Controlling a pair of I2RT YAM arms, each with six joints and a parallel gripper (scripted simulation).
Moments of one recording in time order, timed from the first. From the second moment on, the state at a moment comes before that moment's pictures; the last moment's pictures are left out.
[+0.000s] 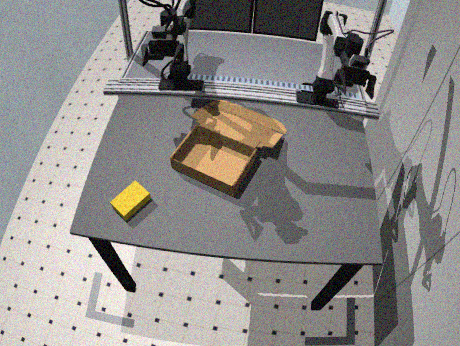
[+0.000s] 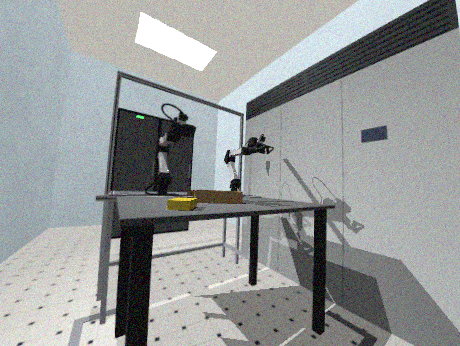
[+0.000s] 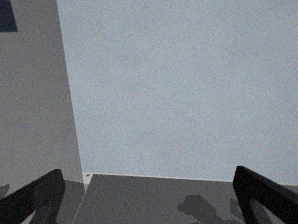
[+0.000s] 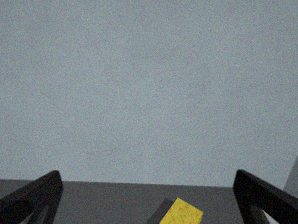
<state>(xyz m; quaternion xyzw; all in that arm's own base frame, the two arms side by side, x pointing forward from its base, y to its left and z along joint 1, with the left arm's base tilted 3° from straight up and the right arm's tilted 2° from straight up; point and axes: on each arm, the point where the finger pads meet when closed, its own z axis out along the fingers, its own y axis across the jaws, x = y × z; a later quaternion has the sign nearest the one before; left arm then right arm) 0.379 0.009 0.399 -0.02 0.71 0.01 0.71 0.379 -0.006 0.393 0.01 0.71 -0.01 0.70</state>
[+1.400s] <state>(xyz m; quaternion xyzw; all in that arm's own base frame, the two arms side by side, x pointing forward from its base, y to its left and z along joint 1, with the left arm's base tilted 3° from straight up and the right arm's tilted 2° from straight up) 0.354 -0.117 0.328 0.03 0.78 -0.01 0.63 0.217 0.029 0.360 -0.05 0.78 0.05 0.62</state>
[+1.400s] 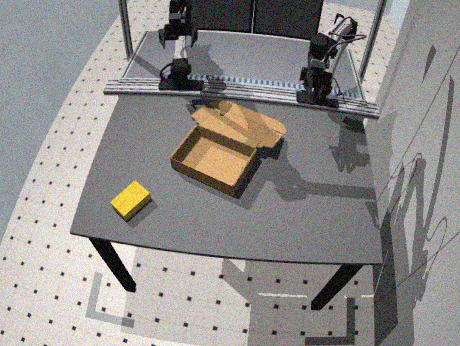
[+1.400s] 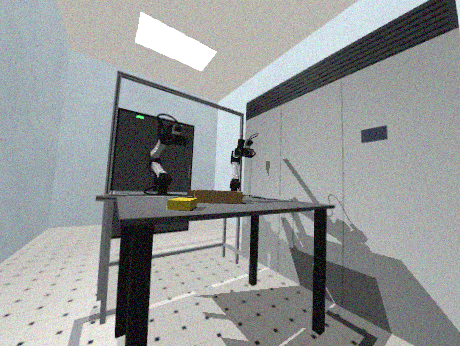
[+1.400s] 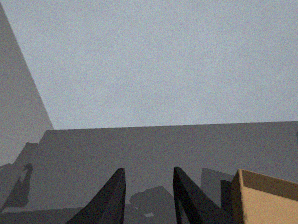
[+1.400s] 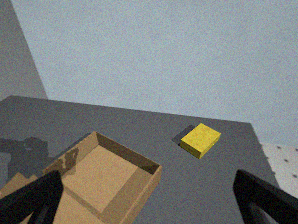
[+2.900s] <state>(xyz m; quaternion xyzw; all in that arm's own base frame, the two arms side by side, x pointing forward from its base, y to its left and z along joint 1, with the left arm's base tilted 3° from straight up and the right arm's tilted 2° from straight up) 0.292 -0.497 0.064 0.20 0.93 -0.03 0.30 0.046 0.009 0.250 -0.13 0.84 0.10 0.52</state>
